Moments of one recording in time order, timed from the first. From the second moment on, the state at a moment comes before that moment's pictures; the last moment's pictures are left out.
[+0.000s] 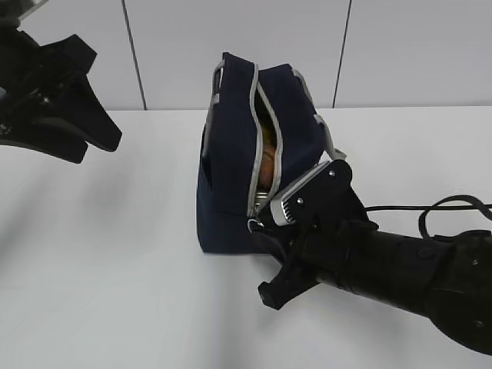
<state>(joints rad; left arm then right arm) -0.25 1.42 -1.23 -0.49 1.10 0.09 0.57 1.77 -0.57 -0.22 -0.65 -0.01</state>
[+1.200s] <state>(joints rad) -0.25 1.42 -1.23 -0.52 1.10 0.10 0.43 1.68 -0.56 -0.54 -0.70 0.04</state>
